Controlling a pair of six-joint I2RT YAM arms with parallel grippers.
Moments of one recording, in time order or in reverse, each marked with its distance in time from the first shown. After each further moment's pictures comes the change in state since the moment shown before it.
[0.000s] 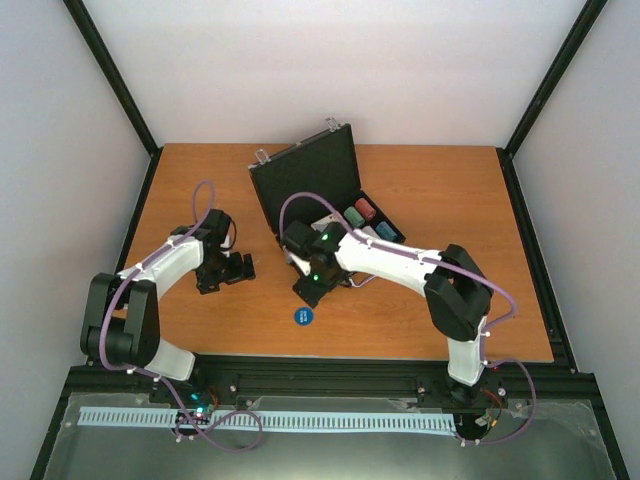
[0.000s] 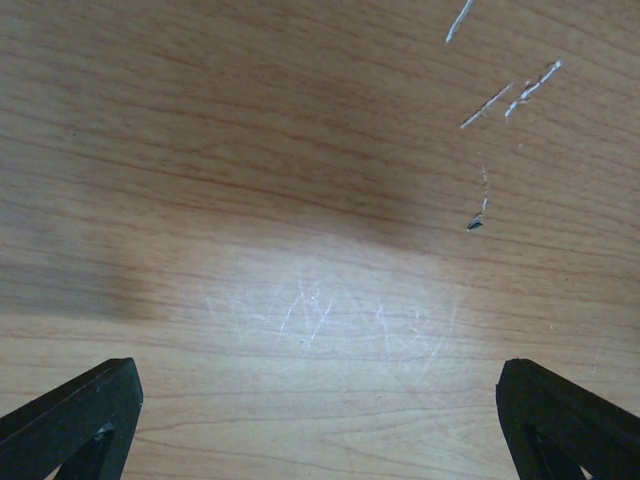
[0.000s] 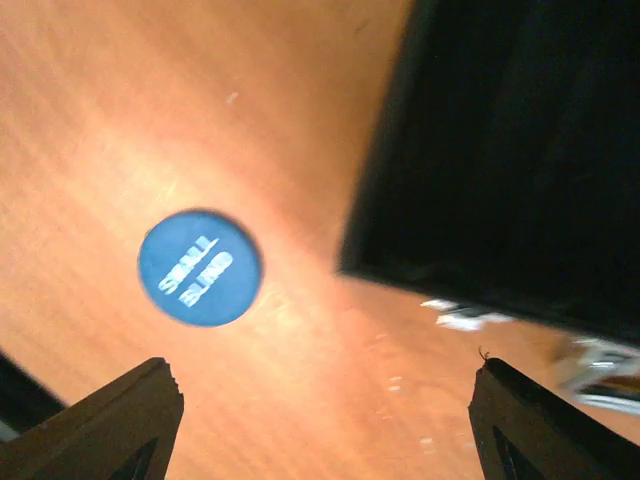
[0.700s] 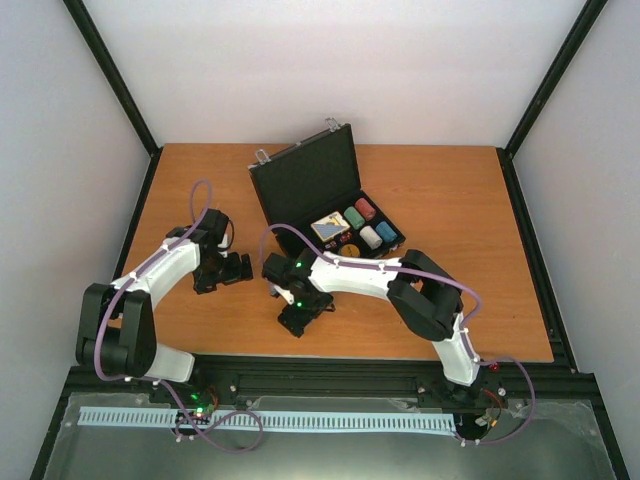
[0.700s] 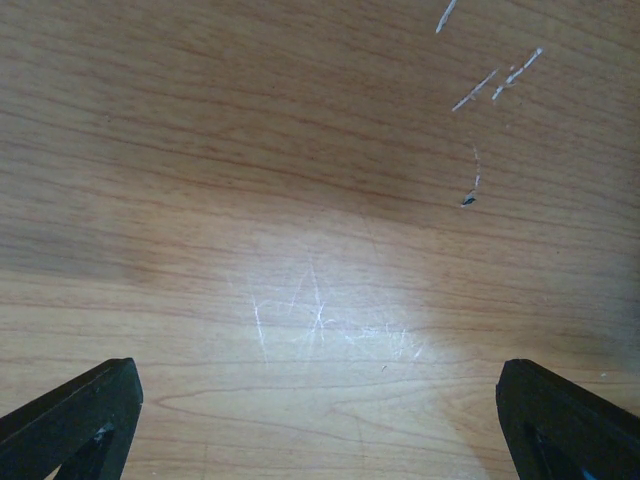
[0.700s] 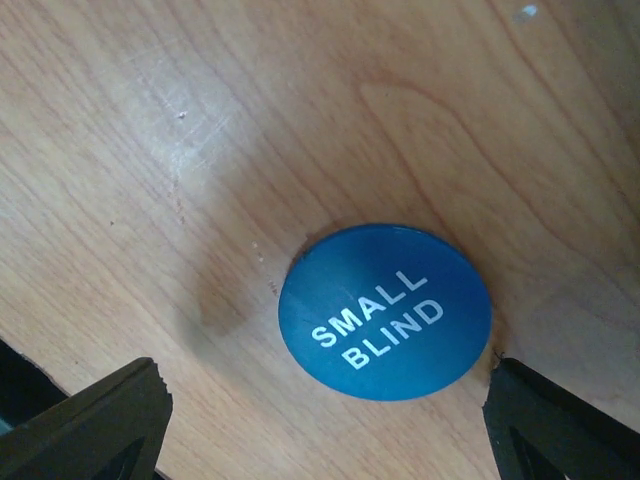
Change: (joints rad) left arm 0.000 -0.058 0.000 -0.041 -0.015 0.021; right arm 0.157 0.150 -0.037 0.060 -0.130 0.057
